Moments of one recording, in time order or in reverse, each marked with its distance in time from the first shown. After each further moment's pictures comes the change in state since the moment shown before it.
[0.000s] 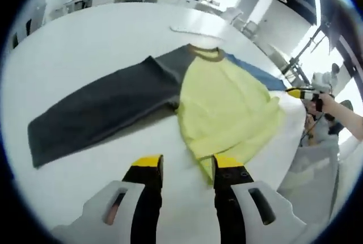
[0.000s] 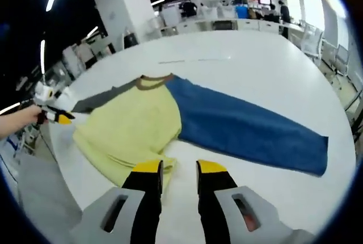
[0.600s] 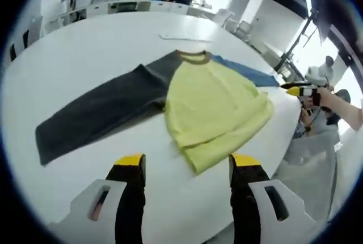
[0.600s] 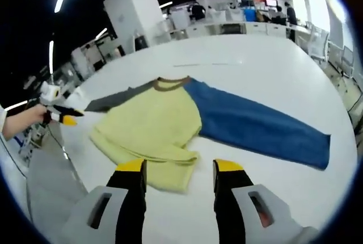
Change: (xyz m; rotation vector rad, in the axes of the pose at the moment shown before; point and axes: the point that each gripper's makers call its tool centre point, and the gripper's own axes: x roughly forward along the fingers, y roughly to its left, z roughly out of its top) left arm -0.031 -0.026 -0.010 0.089 -0.030 -0.011; right arm -0.029 0.036 -0.003 -0.031 -0.019 0.064
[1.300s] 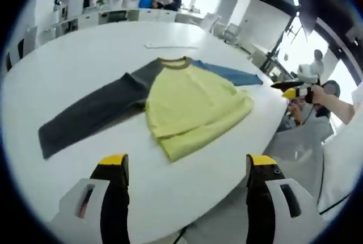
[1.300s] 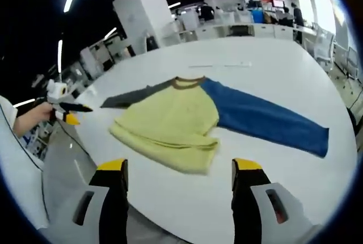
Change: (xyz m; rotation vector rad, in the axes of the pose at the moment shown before) left arm -0.037 -0.039 -0.008 0.033 -0.050 -0.052; right arm -0.040 0.038 -0.010 0.006 -0.012 0.063
